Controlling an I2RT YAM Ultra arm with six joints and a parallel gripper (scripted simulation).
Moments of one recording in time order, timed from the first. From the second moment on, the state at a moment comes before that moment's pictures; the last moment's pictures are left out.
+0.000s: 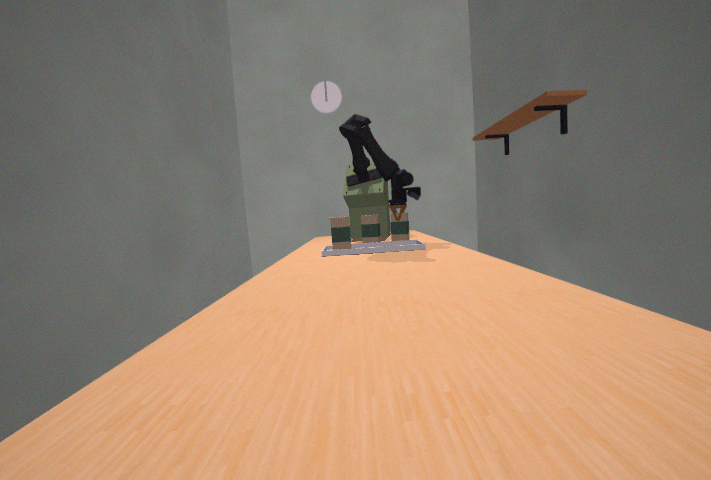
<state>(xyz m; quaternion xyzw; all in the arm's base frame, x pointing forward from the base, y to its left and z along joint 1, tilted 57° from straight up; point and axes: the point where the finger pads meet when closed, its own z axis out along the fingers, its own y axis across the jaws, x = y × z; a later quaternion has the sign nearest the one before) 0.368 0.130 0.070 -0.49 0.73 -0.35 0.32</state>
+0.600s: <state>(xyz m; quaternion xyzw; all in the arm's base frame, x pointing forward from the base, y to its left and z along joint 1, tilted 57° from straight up) 0.367 0.129 0.071 -0.49 0.73 -0.35 0.32</state>
